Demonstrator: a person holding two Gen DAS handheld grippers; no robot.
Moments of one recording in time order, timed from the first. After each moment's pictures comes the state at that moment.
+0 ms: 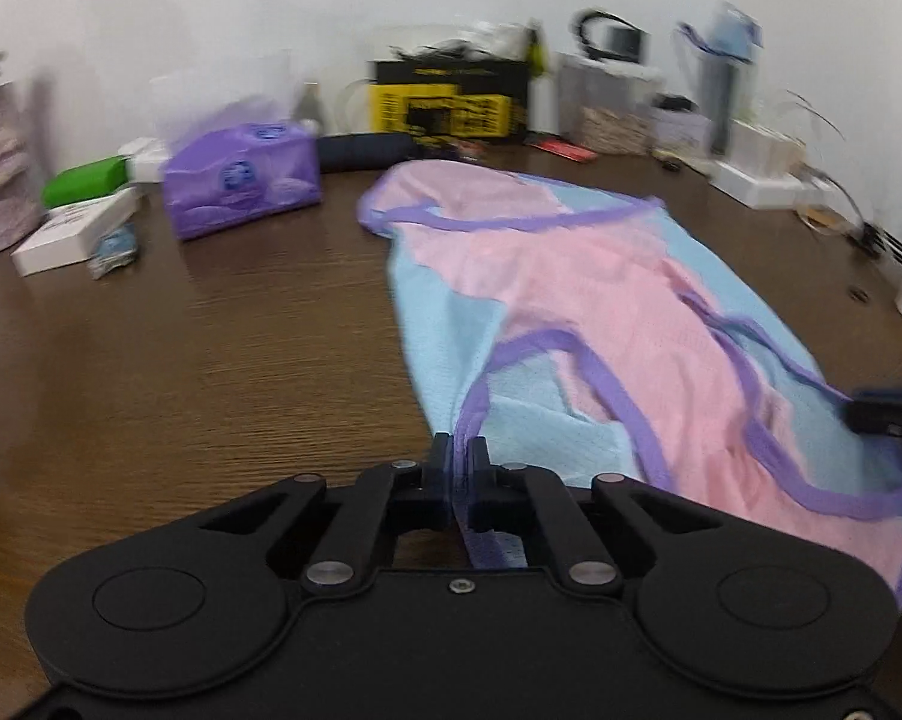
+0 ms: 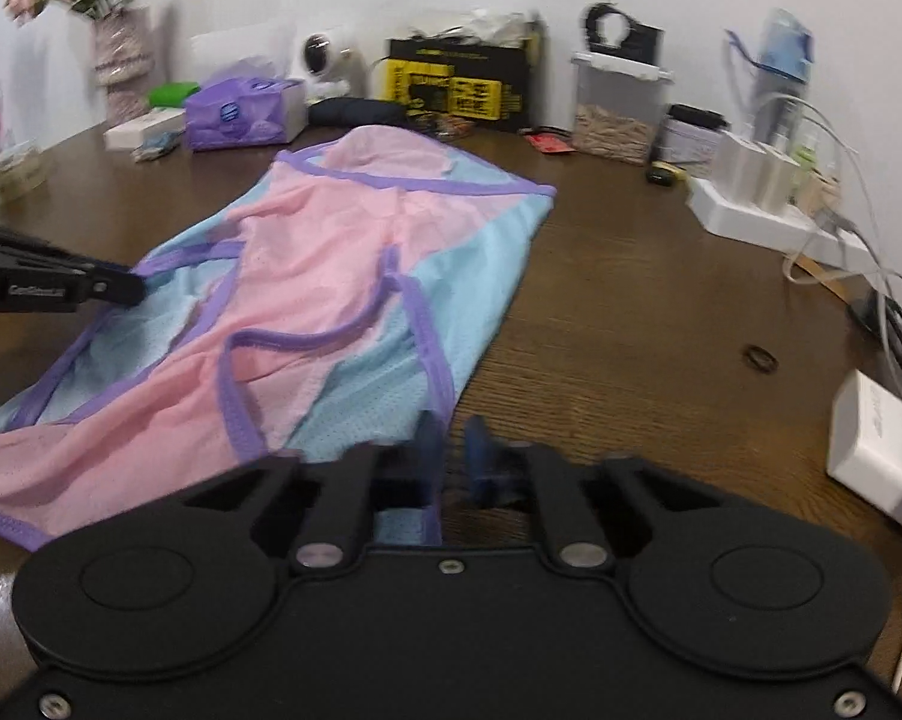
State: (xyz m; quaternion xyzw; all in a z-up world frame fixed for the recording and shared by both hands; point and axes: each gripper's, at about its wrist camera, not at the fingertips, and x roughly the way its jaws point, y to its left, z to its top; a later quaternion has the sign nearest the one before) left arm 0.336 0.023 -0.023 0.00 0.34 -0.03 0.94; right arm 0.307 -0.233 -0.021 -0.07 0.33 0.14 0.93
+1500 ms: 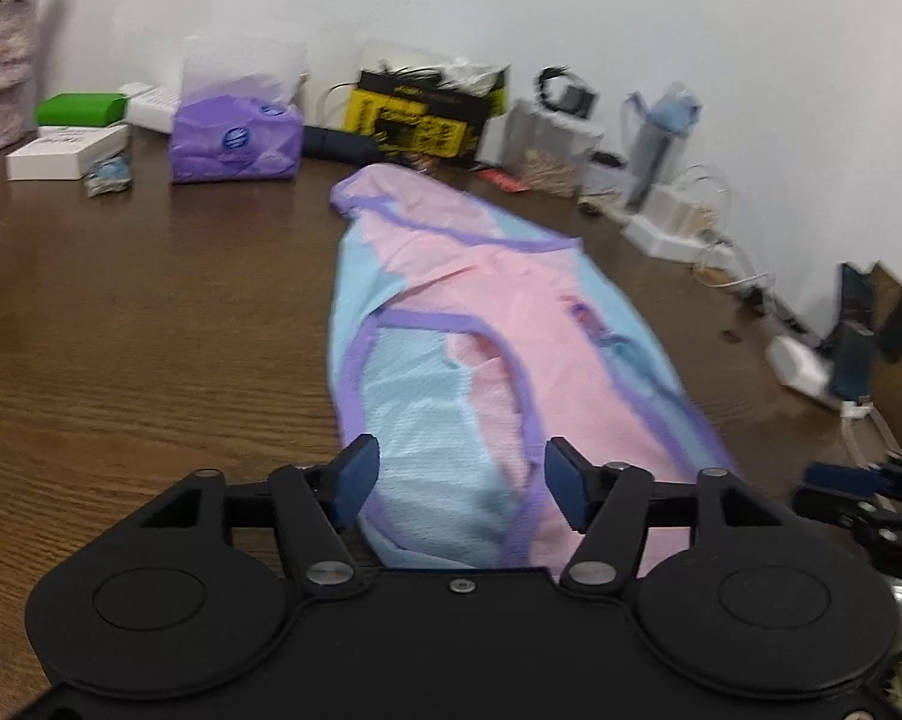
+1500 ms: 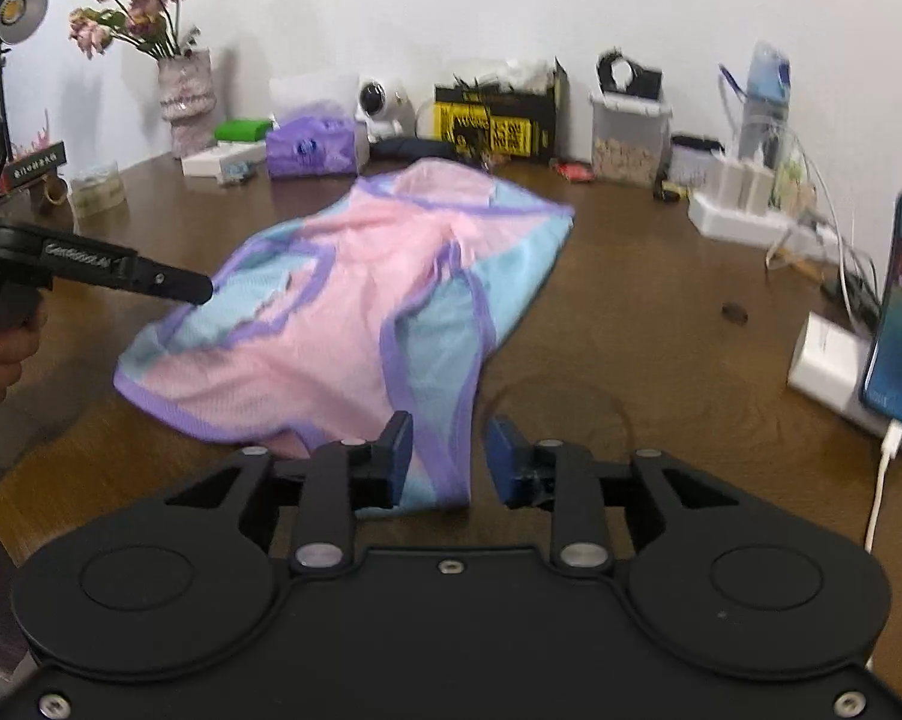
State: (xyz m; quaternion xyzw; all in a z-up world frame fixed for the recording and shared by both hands) left arm 0.257 0.043 -0.005 -0.10 0.33 -0.17 0.92; right arm 0.206 -0.245 0.002 -0.06 0.29 0.19 0.94
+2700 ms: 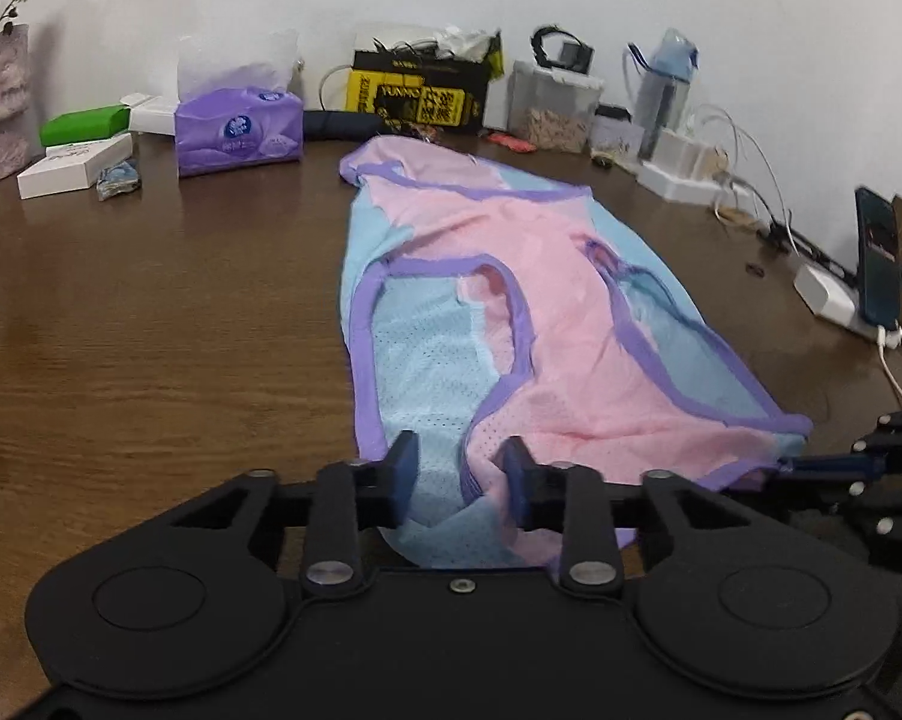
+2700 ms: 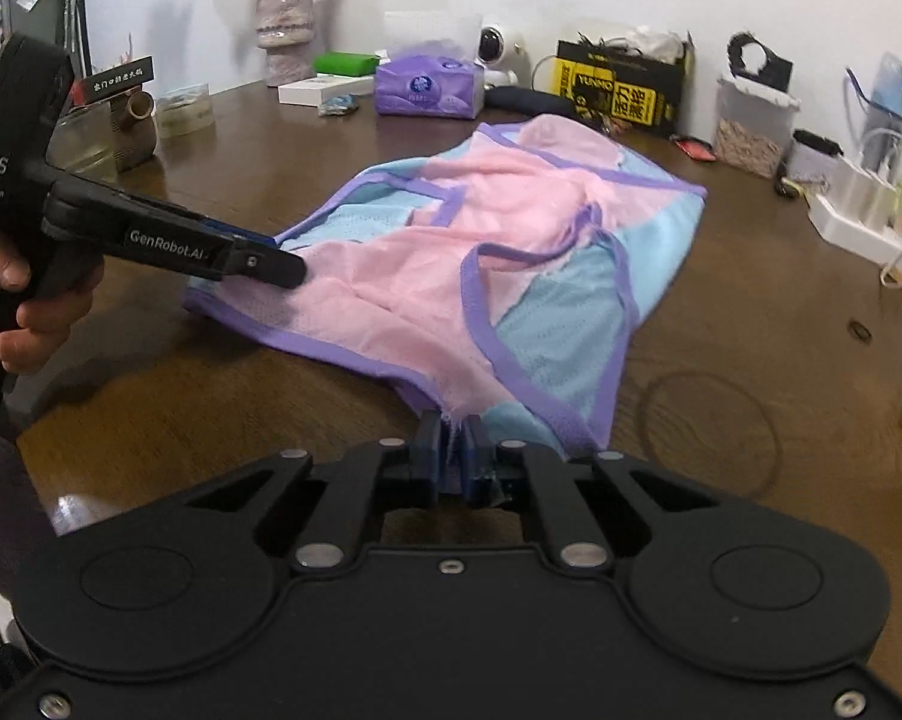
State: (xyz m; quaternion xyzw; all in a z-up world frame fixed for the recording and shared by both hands) left arm 0.231 0.023 -0.021 -0.02 0.35 -0.13 0.93; right arm 0.200 -0.210 -0.016 -0.10 0.34 0.28 0.89
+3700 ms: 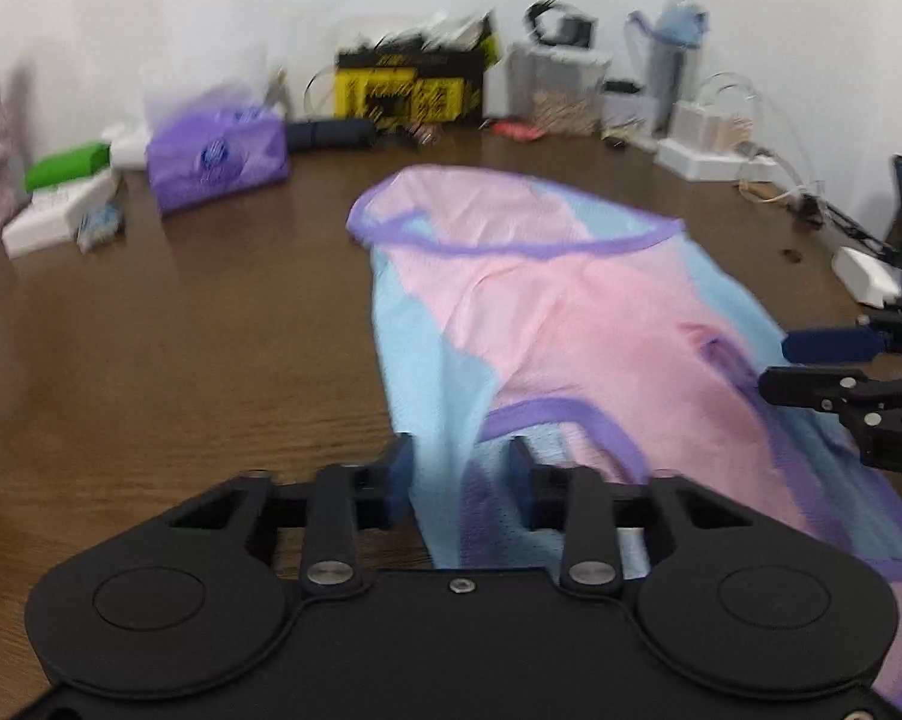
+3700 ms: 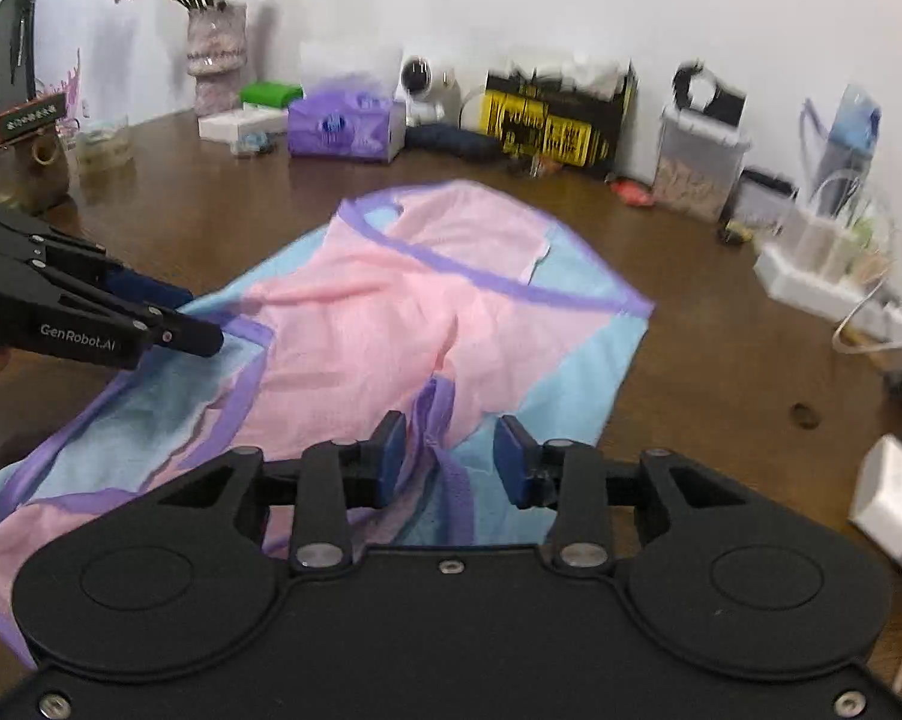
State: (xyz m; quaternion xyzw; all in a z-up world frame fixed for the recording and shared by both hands) left arm 0.294 0.021 -0.021 0.01 0.36 -0.09 0.93; right arm 0.283 -0.206 -0.006 -0.11 0.32 0.22 0.92
